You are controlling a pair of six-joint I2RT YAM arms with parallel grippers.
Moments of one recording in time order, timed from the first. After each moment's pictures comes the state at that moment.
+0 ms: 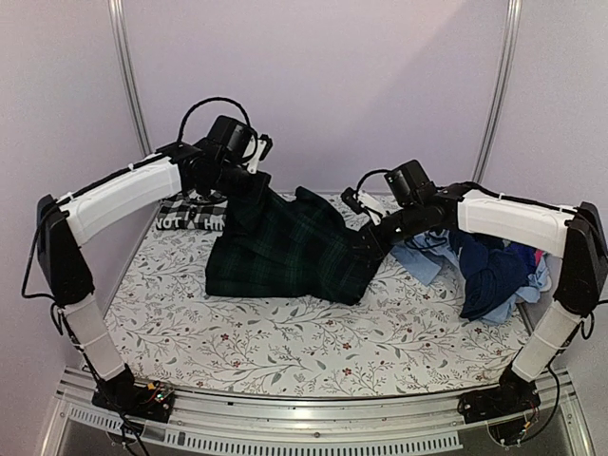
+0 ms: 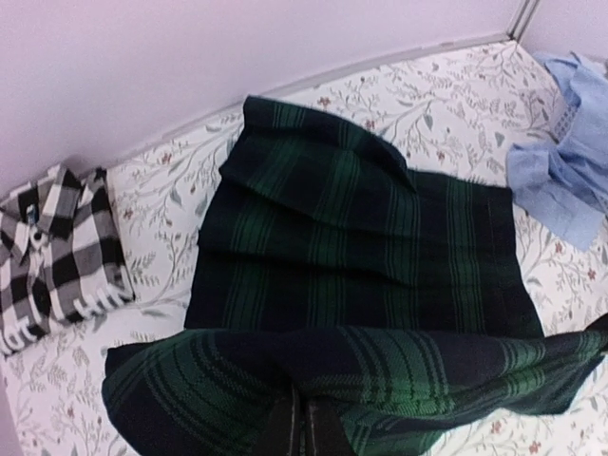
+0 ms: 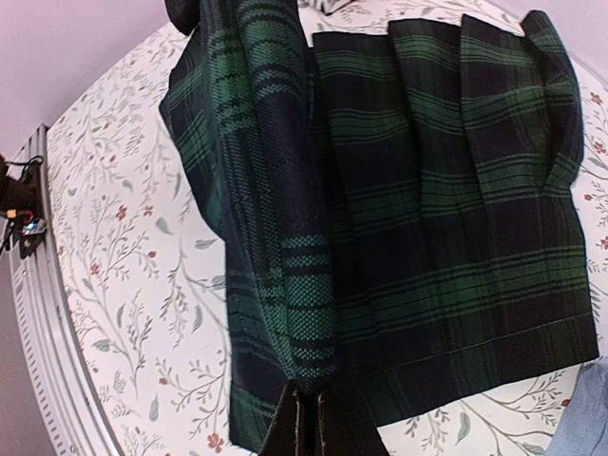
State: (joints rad) left arm -0.65 1.75 1.67 -0.66 -0.18 -0.14; right arm 0.66 1.65 1.31 -0.49 -0.40 -0.09
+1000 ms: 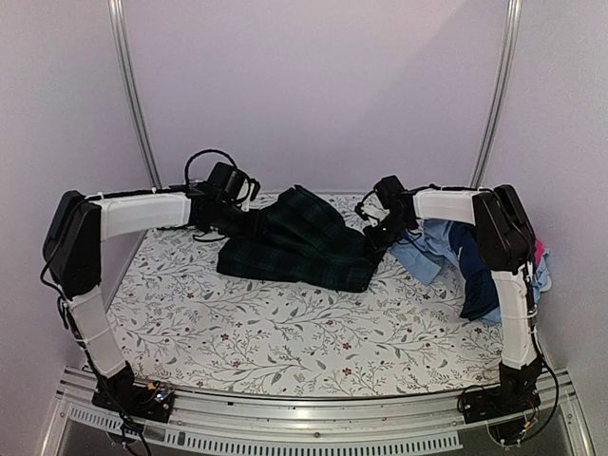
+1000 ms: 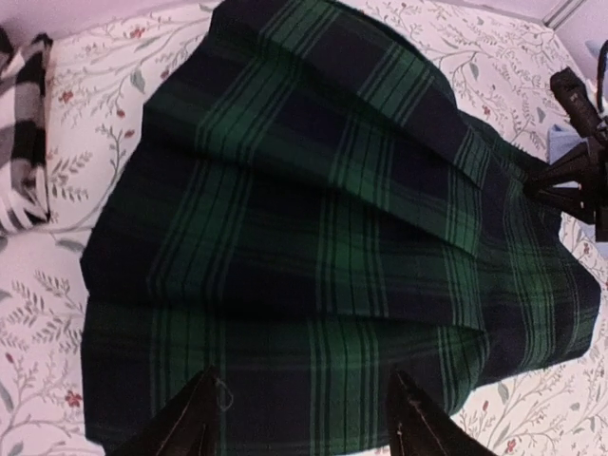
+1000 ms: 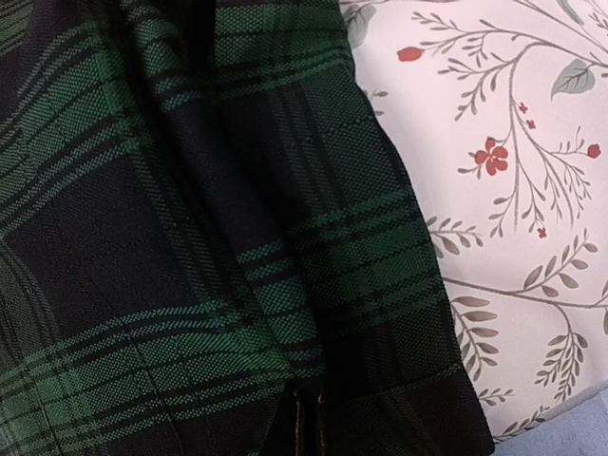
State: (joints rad) left arm -0.54 1.88 1.42 -0.35 -0.01 -0.25; right arm 0.45 2.27 1.72 -0.57 -0.18 -0.04
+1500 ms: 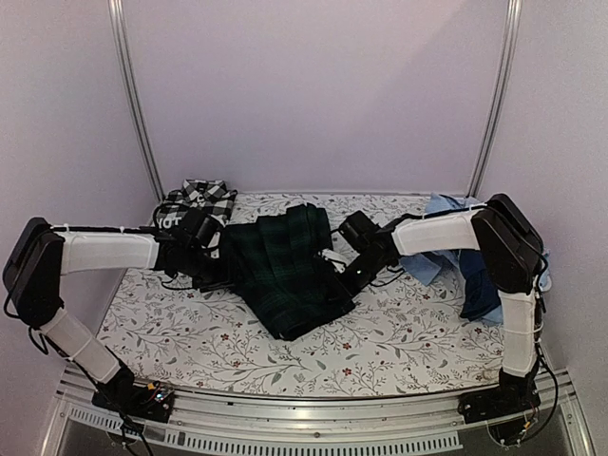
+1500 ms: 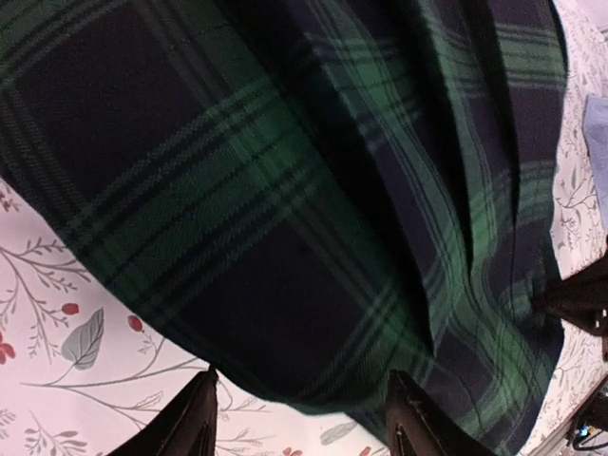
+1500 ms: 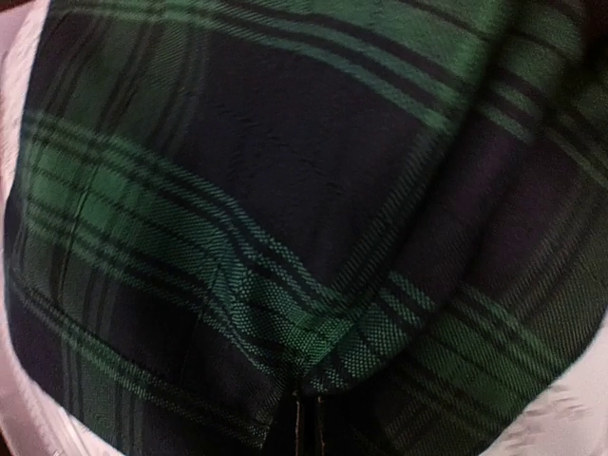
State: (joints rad) left arm -0.54 1.54 0.88 -0.34 0.08 -0.62; right arm 0.73 2.12 1.44 -0.50 -0.41 -0.03
